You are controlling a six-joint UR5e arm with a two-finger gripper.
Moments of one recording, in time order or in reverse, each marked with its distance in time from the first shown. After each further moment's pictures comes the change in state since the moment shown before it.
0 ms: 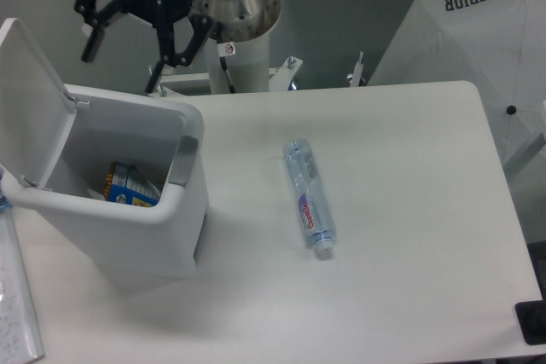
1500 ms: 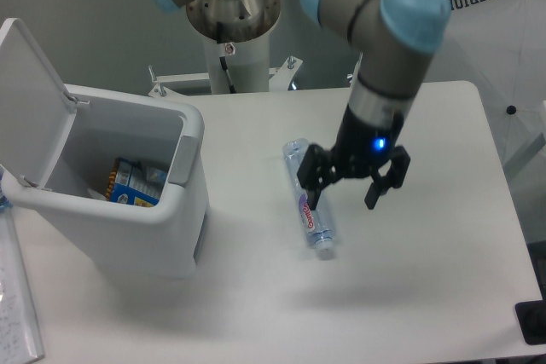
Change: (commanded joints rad) arm 0.170 -0.566 0.218 -0.282 0.540 0.061
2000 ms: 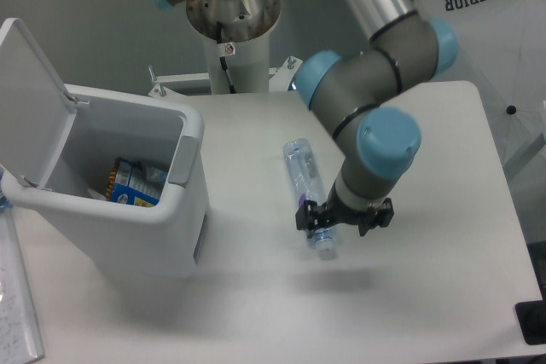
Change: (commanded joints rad) arm -0.081 -0.137 0.012 -0.009 0.160 0.019
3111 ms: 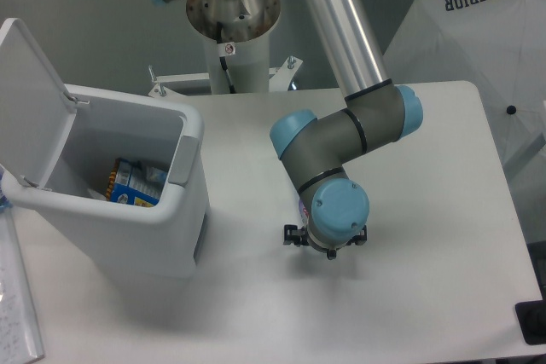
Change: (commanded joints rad) arm -0.048 -0.097 0.002 0.012 0.141 -0.017
